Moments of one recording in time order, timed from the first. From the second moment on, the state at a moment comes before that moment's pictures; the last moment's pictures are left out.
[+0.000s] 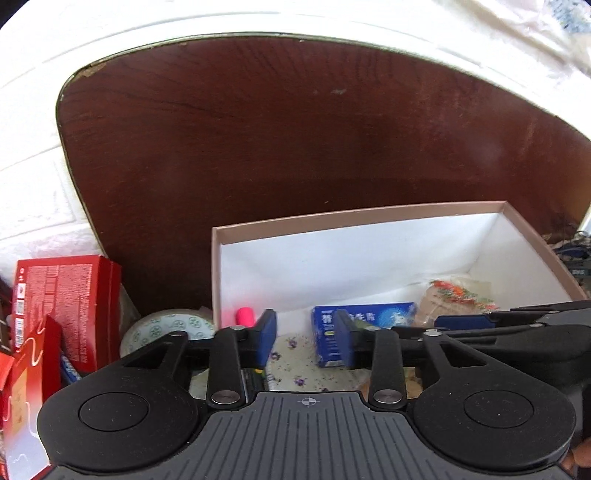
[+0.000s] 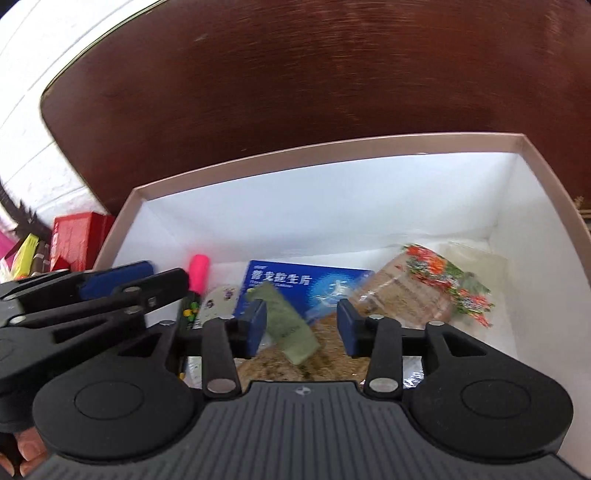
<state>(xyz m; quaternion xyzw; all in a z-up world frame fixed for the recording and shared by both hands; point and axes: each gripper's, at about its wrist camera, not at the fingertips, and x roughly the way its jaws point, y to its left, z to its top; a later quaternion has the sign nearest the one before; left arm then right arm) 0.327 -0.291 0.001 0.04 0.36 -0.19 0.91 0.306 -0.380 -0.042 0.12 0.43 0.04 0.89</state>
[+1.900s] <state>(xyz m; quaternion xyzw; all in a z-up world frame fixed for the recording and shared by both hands) 0.033 -0.036 -0.036 -0.13 0.31 -0.10 0.94 0.047 -0.227 -0.046 0.05 0.31 0.16 0.93</state>
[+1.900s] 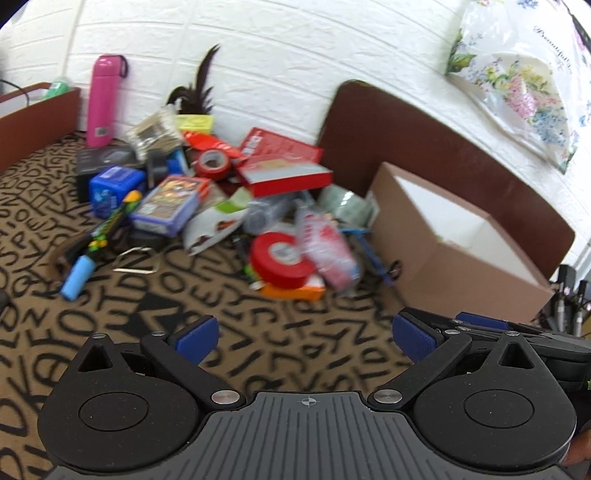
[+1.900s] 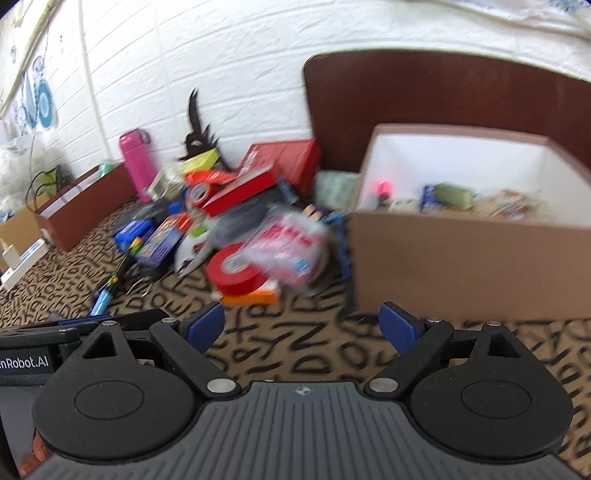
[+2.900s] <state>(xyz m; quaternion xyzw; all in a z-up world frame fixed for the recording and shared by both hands) 0.083 0.016 -0.059 -0.14 0.32 -0.11 0.93 0.092 -0.150 -0.076 -0.07 0.30 0.17 0.94</state>
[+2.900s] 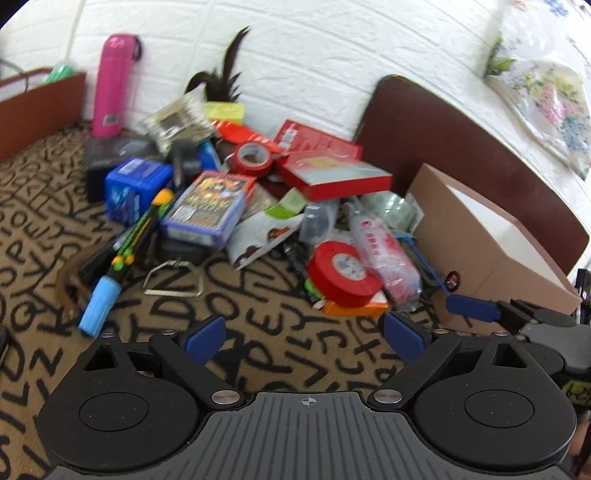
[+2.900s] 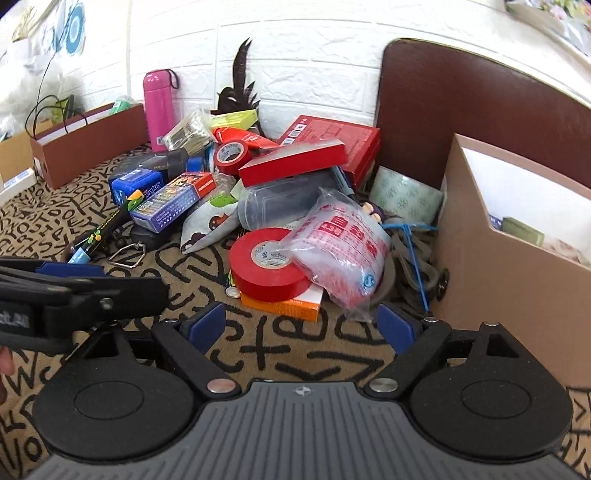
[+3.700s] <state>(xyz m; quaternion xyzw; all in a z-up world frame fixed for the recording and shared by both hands) 0.182 -0.047 -0.059 -0.14 0.35 -0.21 0.90 0.144 -0.152 -0.090 -0.07 0.27 0.17 0.94</state>
